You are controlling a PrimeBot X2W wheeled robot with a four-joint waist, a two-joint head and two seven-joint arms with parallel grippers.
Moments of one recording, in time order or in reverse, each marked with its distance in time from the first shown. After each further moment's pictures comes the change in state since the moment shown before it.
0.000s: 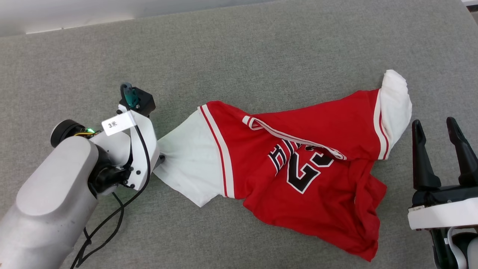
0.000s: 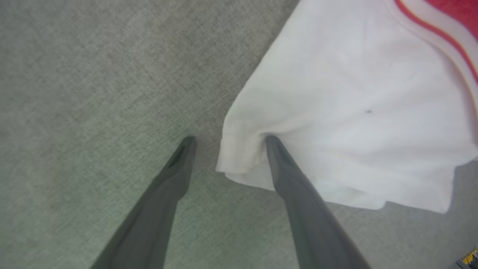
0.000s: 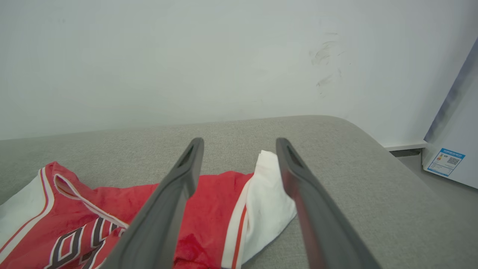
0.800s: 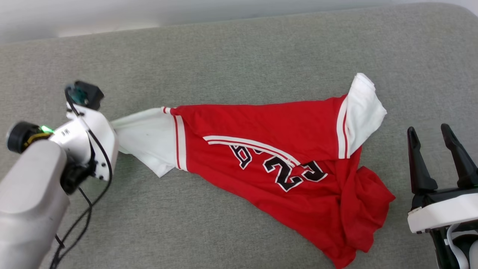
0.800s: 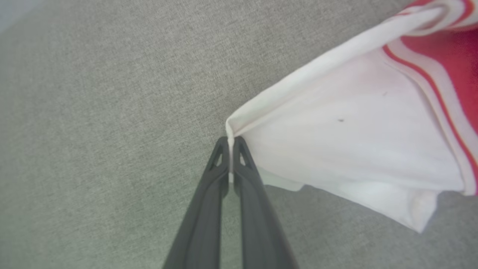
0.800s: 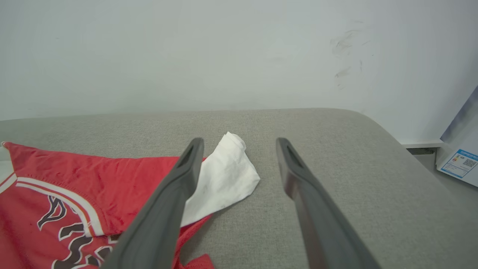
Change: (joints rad) left arm -0.025 0.038 0.054 0.224 0.084 0.048 -0.413; right arm 0.010 0.002 -0.012 -0.010 -0.039 0.000 0.111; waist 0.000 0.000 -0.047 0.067
